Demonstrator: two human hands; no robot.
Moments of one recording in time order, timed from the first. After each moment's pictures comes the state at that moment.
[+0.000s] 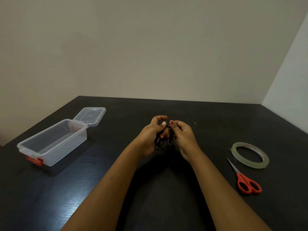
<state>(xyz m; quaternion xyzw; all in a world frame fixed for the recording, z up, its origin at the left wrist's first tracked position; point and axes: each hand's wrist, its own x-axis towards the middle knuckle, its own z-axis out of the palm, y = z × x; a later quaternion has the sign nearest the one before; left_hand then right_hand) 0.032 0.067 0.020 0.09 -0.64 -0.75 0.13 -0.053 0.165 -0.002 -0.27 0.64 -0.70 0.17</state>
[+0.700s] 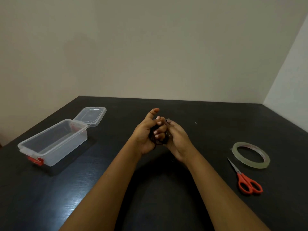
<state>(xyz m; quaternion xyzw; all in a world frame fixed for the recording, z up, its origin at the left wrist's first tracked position) 0.037 0.065 0.028 0.00 -0.40 -0.90 0.15 -0.039 0.160 0.005 -0.29 0.50 -0.74 0.34</state>
